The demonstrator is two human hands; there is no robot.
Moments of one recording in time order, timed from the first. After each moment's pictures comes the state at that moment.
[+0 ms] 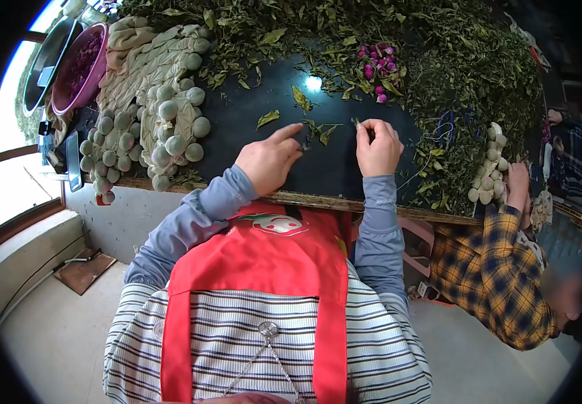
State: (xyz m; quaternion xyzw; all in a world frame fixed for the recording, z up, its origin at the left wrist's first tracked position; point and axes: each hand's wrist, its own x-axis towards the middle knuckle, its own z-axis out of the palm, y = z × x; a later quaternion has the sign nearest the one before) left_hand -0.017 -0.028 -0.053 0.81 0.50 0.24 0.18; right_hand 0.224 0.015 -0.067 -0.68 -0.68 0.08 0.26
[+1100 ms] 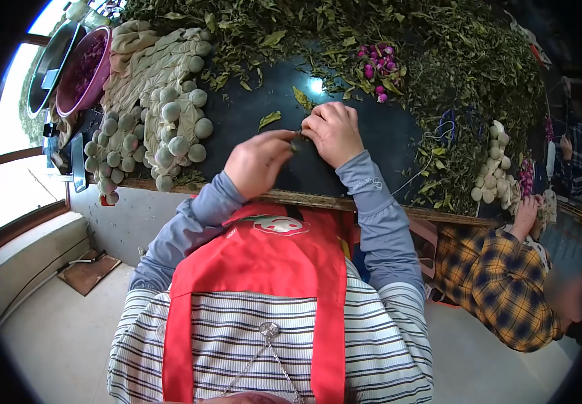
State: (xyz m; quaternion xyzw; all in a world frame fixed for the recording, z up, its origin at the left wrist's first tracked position) left_hand -0.039 -0.026 -0.046 0.81 0.45 0.31 0.21; right_hand 0.157 0.037 -0.066 -0.41 -0.88 0.05 0.23
